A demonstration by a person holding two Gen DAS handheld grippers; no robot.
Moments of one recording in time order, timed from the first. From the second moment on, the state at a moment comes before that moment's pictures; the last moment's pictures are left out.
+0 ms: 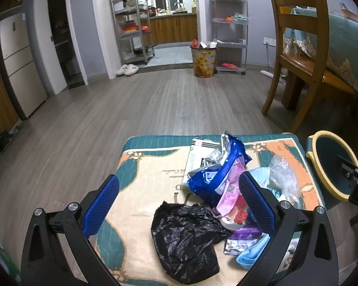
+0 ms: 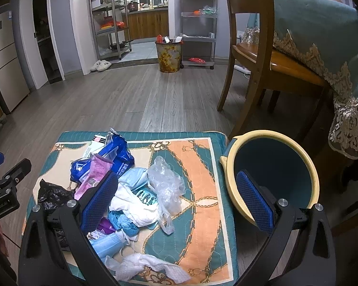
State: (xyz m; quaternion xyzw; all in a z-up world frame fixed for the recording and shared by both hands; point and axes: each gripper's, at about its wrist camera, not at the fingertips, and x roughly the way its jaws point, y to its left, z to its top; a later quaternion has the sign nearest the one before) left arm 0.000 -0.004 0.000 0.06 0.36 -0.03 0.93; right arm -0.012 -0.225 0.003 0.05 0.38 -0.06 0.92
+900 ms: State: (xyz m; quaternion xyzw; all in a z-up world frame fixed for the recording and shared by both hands) left arm -0.001 -0.005 0.001 0.06 0.36 -0.03 0.93; right arm -0.008 -0.226 -0.003 0.05 0.39 -0.06 0.92
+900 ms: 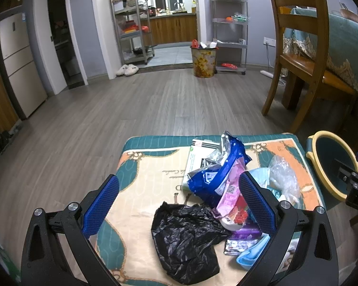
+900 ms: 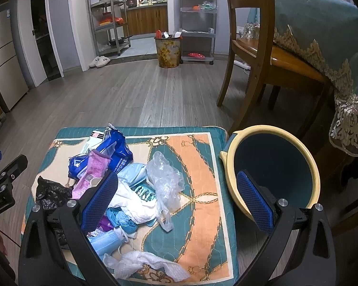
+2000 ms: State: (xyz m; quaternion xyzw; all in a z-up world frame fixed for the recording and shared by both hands) left arm 0.006 0.004 -0.003 0.05 0.37 -0.05 0.93; right arm -0.008 -0.226 -0.007 0.01 0.40 -0.06 0.91
